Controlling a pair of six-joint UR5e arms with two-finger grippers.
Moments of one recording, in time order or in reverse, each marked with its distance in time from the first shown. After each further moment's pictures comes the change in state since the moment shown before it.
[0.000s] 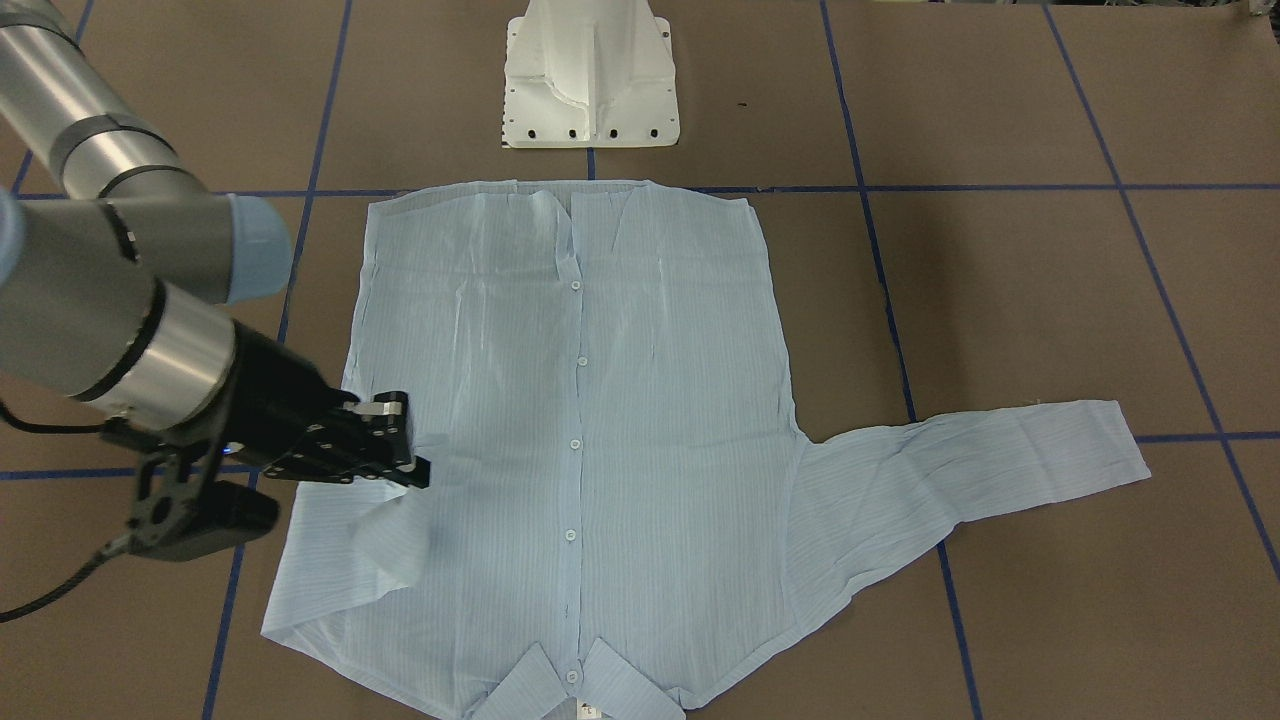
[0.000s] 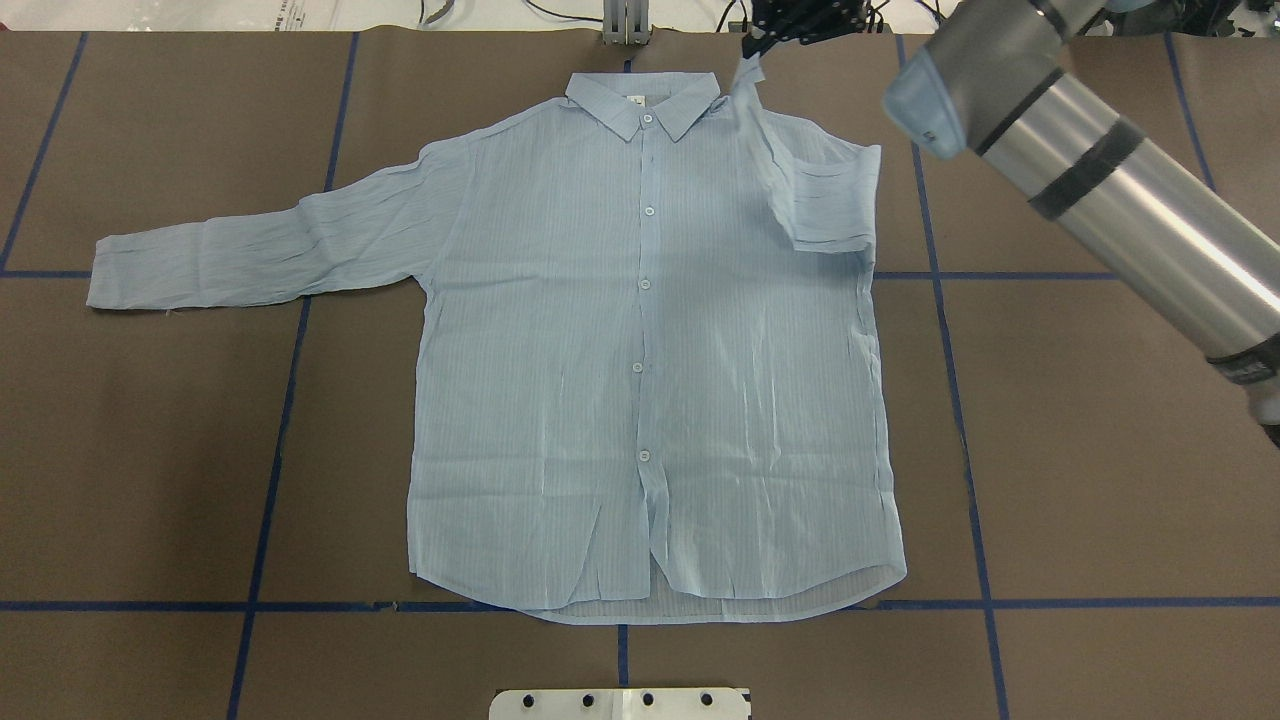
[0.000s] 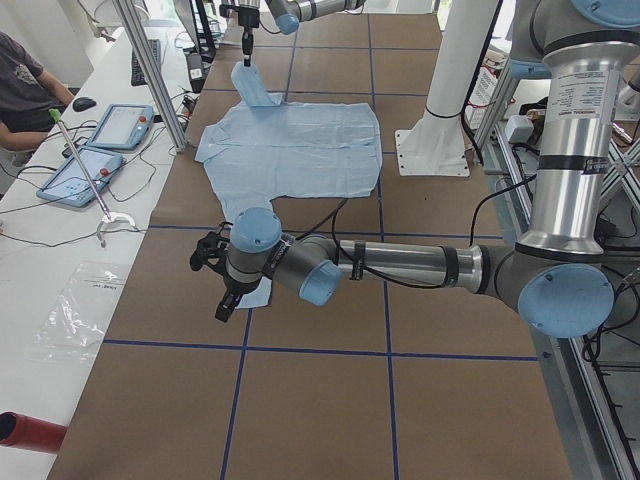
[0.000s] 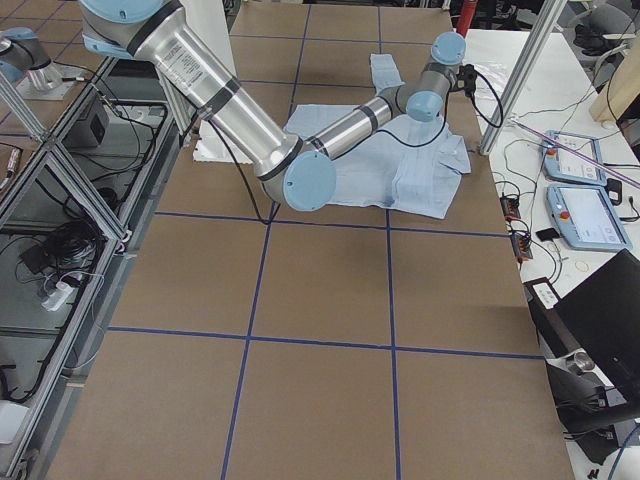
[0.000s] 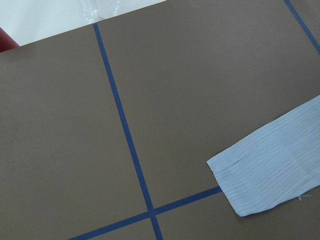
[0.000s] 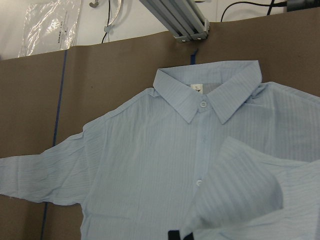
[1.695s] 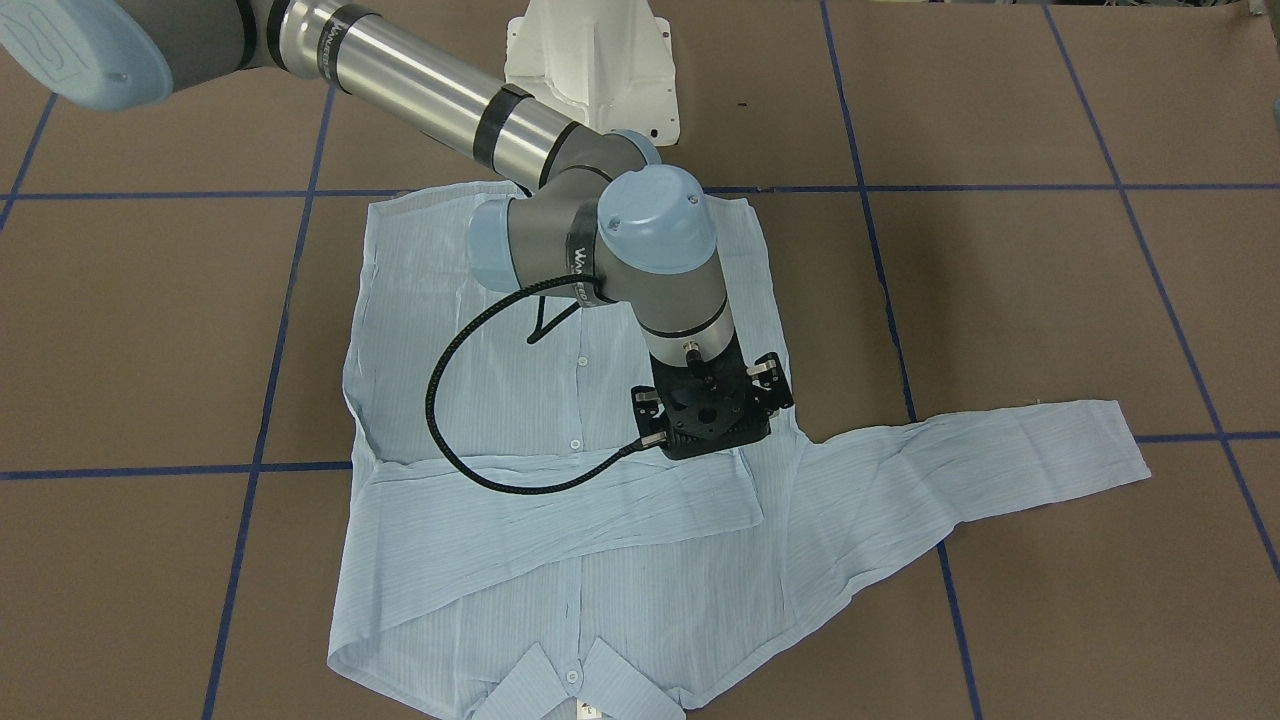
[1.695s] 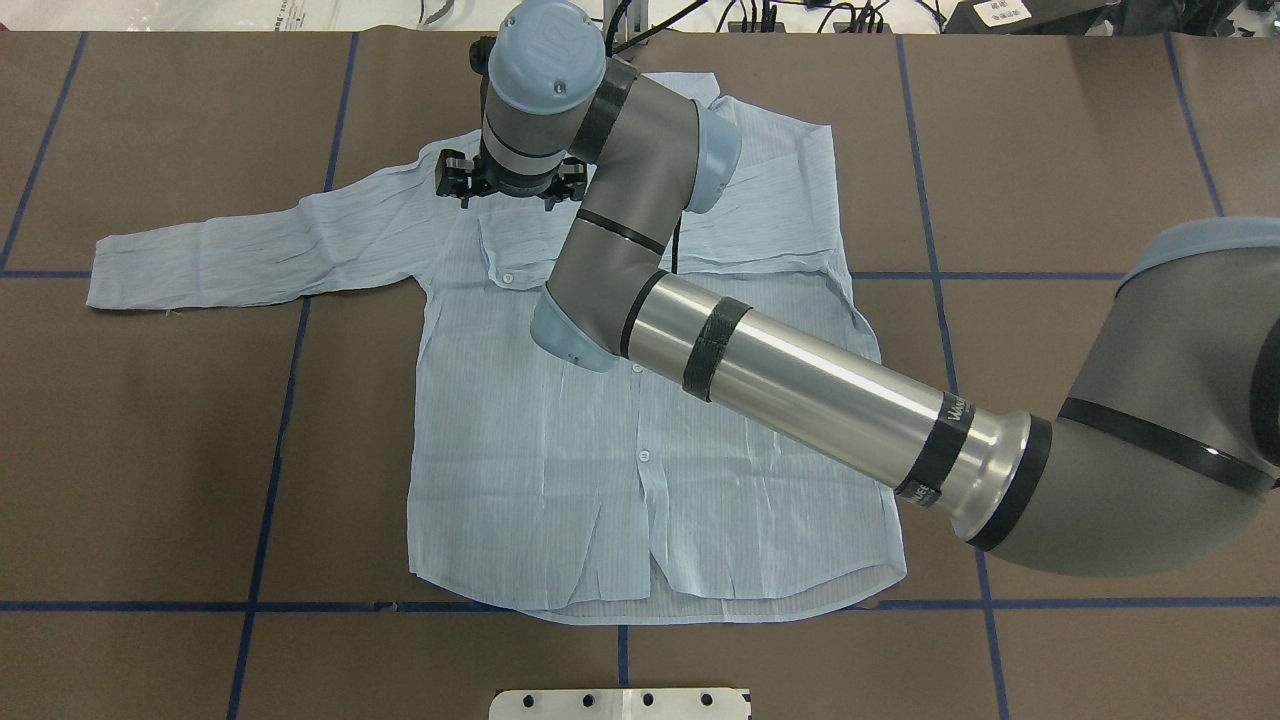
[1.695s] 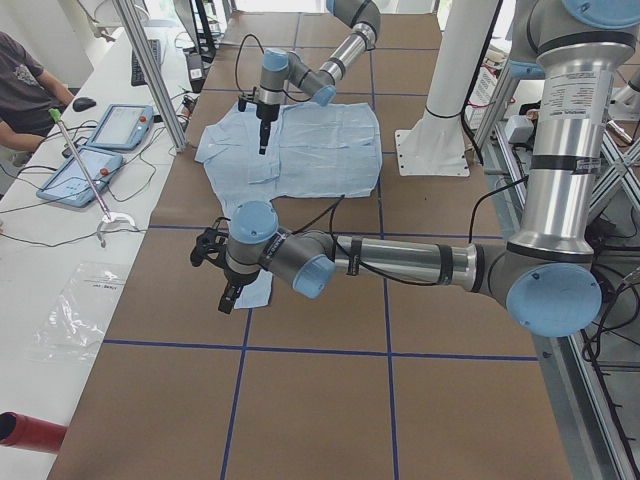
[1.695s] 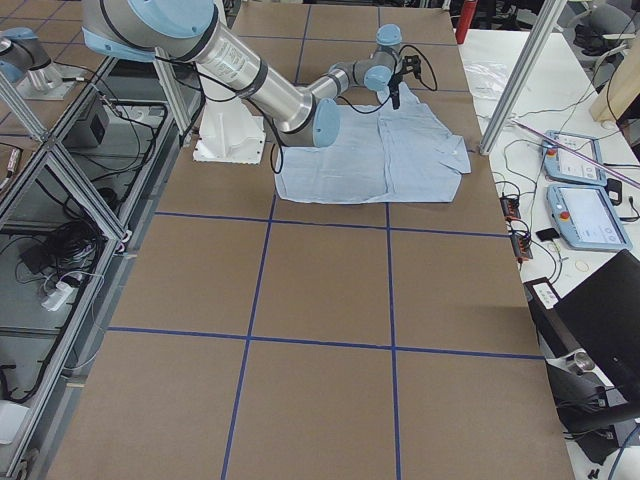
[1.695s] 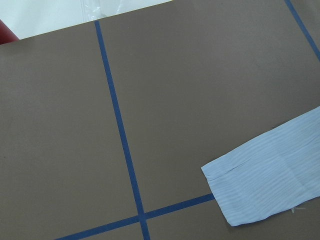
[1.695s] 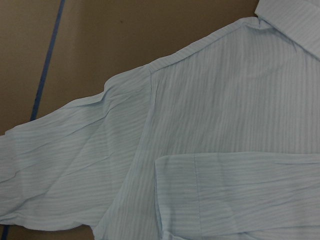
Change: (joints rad) left arm 0.117 -0.015 -0.005 -0.072 0.062 -0.265; right arm -0.357 0.287 -0.314 -0.094 -0.491 0.049
